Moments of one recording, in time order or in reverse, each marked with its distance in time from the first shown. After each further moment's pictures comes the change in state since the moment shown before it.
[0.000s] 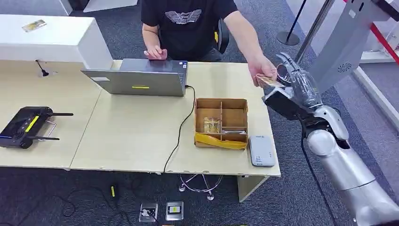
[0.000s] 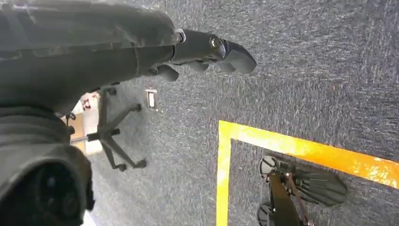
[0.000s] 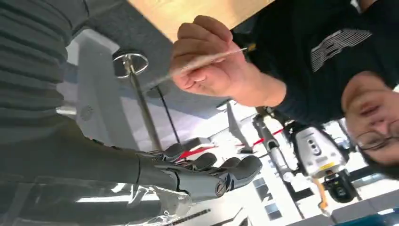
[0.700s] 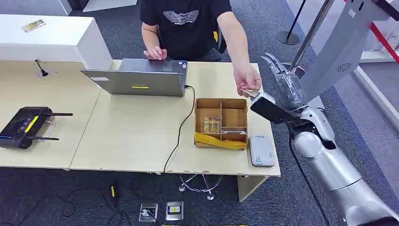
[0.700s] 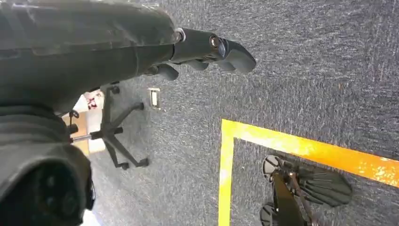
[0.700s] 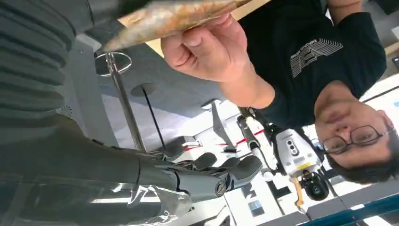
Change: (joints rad) left arm 0.001 -0.010 -0.013 0.000 0.003 0.019 0.007; right arm -0.011 0.048 0.053 0.002 0.047 -0.037 -0.018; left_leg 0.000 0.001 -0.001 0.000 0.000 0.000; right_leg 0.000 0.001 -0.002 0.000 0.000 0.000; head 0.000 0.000
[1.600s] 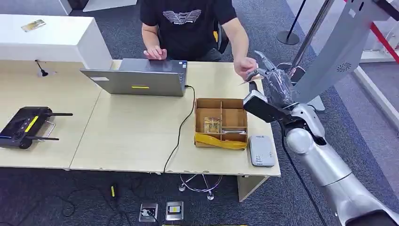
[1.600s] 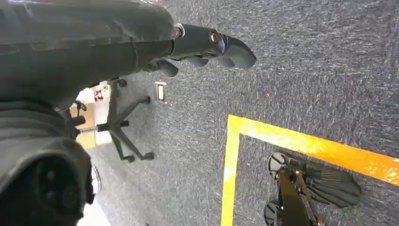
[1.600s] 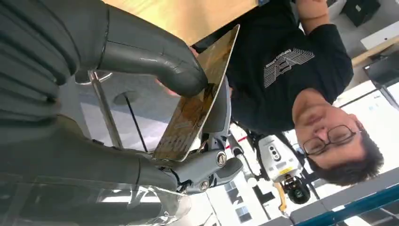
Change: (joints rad) left arm 0.000 -0.020 -0.017 0.000 0.024 0.050 0.034; right arm -0.040 0.047 0.043 0.049 -0.036 -0.007 -0.043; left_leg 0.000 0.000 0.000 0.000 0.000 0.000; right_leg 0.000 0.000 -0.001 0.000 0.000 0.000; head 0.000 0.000
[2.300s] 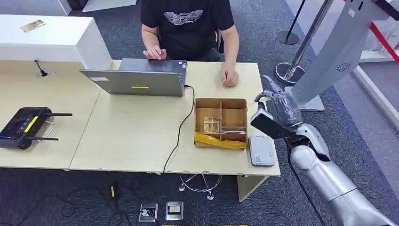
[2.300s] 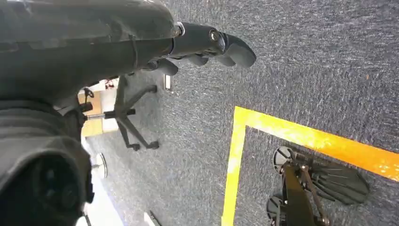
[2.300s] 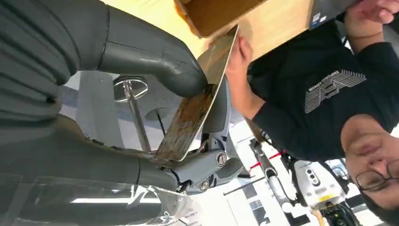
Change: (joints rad) left arm 0.000 -0.029 -0.001 0.000 0.035 0.047 0.036; right arm 0.127 -0.064 -0.003 0.052 -0.035 -0.057 -0.020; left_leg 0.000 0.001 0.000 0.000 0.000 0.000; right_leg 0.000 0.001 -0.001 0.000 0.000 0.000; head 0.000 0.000
